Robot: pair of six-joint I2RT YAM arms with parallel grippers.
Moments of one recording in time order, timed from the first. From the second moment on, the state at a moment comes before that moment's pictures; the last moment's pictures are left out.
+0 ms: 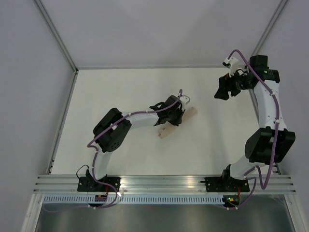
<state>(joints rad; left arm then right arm) -0.86 2.08 1.39 -0.10 0.05 -0.16 -0.18 1.63 1.67 -1.09 -0.70 -0.62</state>
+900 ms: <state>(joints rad) -0.82 2.20 1.57 -0.22 0.01 -0.61 -0.18 1.60 1.54 -1.03 -0.65 -0.62</state>
